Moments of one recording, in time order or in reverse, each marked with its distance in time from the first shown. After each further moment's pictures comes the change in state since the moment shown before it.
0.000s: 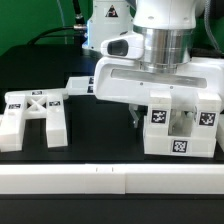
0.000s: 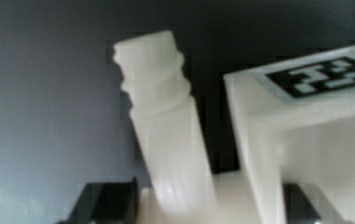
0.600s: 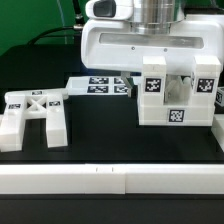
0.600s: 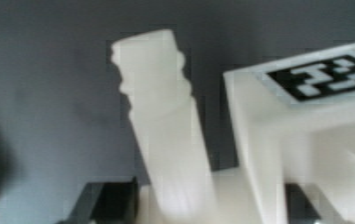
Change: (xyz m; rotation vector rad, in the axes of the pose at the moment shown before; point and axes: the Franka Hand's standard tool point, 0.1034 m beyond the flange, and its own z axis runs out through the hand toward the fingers) arm 0.012 0.011 -0.049 0.024 -0.063 -0.019
